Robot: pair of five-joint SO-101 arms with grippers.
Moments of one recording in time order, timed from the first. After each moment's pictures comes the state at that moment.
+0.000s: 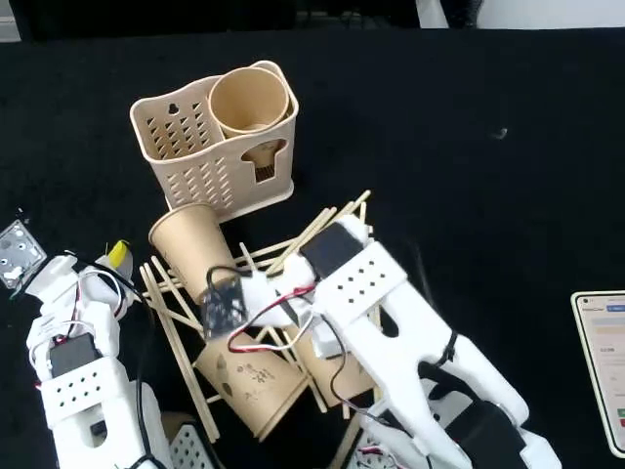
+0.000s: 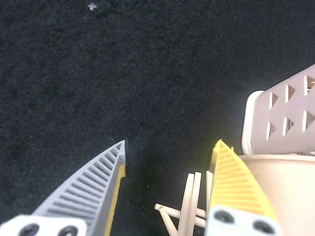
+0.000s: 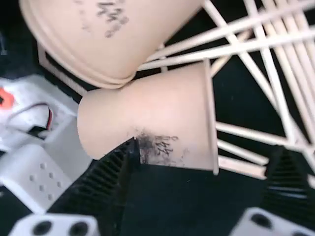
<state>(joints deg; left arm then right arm) -30.2 -72.1 84.4 36.9 16.3 -39.1 -23.9 31.1 99.3 68.8</state>
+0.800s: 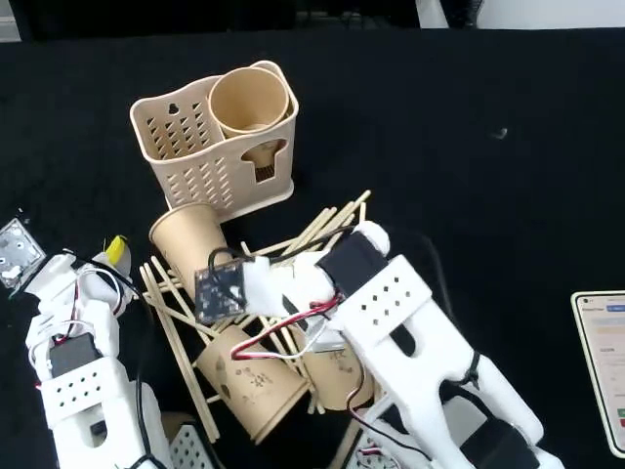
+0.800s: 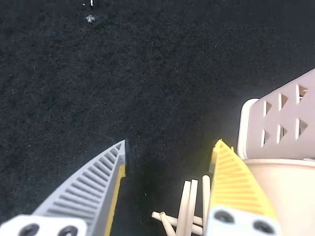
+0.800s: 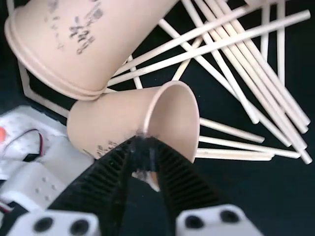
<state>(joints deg) -30.2 -72.1 84.4 34.8 16.3 -39.3 -30.5 26.5 99.3 55.6</state>
